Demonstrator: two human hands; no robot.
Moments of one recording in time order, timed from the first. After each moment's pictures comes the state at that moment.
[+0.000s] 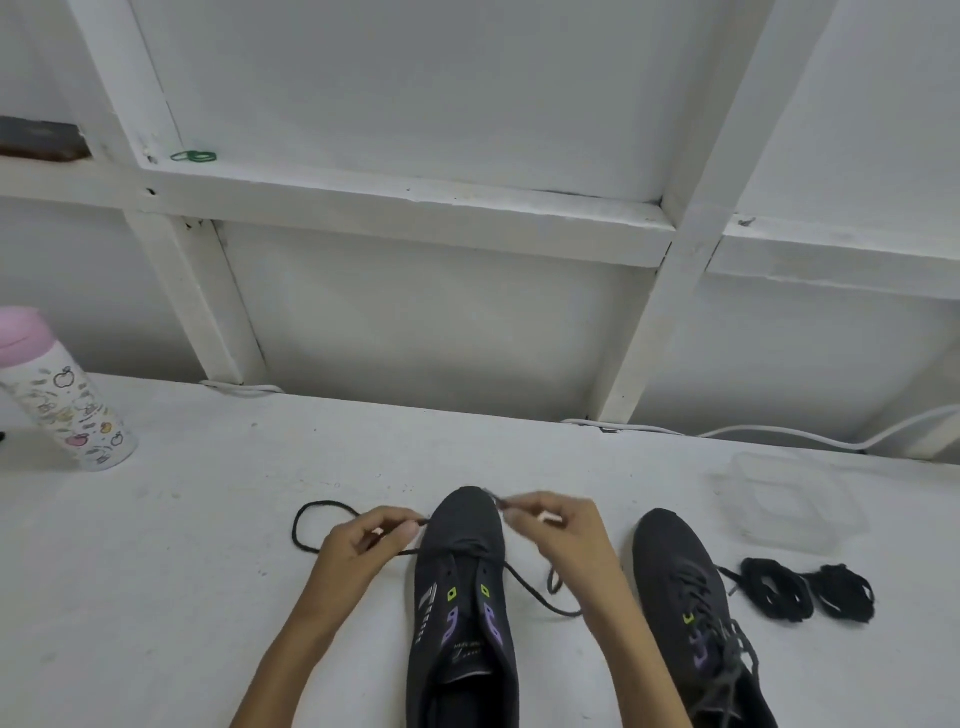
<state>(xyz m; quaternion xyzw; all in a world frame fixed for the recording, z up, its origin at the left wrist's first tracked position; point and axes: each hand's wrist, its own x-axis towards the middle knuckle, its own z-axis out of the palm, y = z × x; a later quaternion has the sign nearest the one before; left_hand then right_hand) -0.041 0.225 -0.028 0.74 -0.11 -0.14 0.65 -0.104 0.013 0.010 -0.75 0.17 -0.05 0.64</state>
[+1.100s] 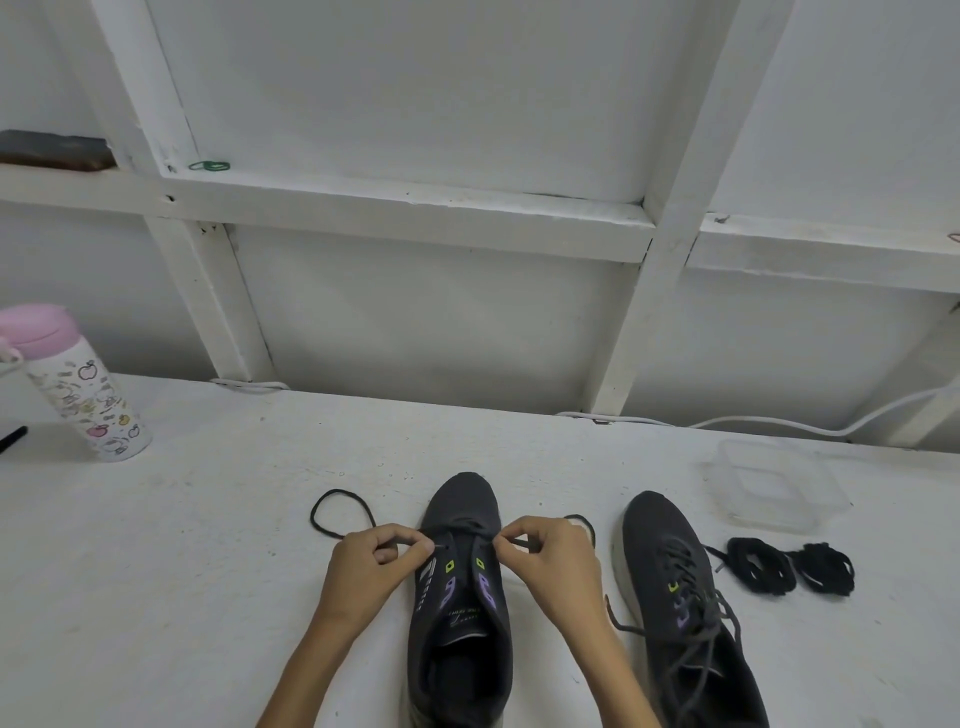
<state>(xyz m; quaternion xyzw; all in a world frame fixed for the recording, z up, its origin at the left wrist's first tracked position) -0.061 0.222 -0.058 0.82 -0.09 -0.07 0.56 -0.128 0.028 -0.027 -0.89 0.20 -0.05 0.40</state>
